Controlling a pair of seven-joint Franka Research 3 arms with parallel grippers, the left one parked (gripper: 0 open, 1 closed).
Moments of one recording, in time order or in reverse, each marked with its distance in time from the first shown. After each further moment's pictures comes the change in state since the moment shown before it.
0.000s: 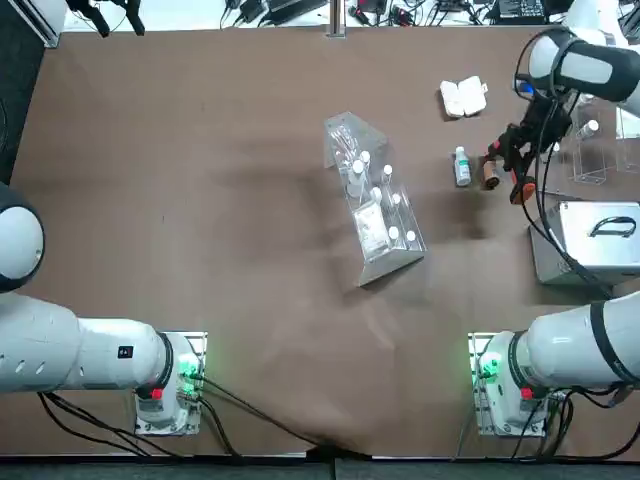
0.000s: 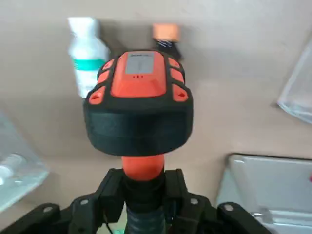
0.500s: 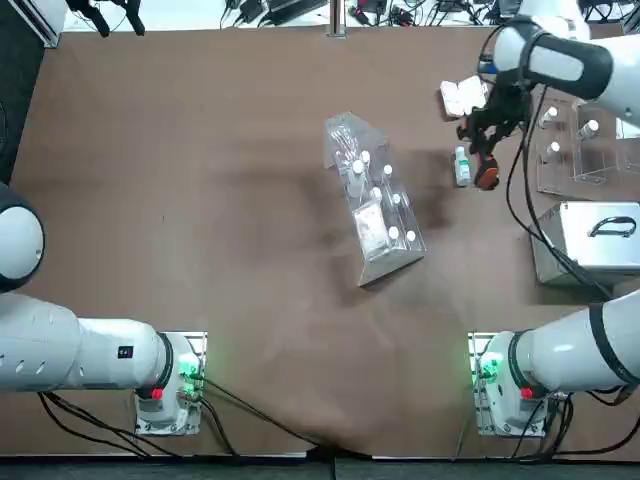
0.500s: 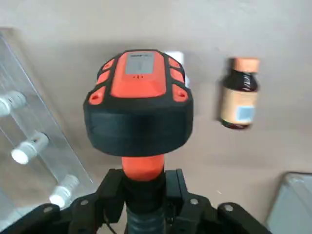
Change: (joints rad) arm 0.205 0.018 0.027 0.066 0.072 0.053 0.201
